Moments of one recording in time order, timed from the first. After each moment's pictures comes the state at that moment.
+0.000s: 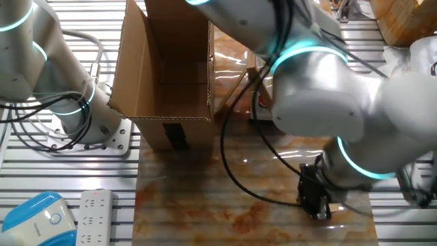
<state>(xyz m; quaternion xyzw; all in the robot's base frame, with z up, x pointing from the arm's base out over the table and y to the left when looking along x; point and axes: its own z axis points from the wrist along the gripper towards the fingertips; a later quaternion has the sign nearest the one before) 0.547 -0.240 0.081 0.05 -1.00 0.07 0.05</state>
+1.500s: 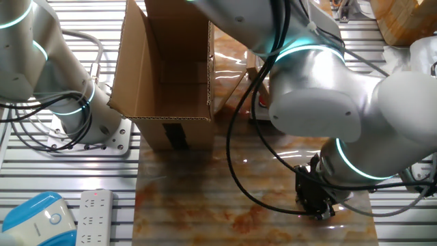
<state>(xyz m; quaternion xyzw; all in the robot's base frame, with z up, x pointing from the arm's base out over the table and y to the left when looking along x) 0.548 -0.241 0.080 0.16 -0.99 0.04 0.05</state>
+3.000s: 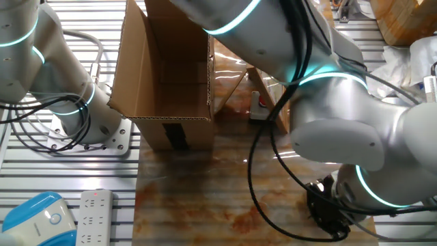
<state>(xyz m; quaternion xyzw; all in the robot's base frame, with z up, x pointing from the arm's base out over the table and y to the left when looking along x) 0.583 -0.279 0.067 0.19 -0.98 0.04 0.06</state>
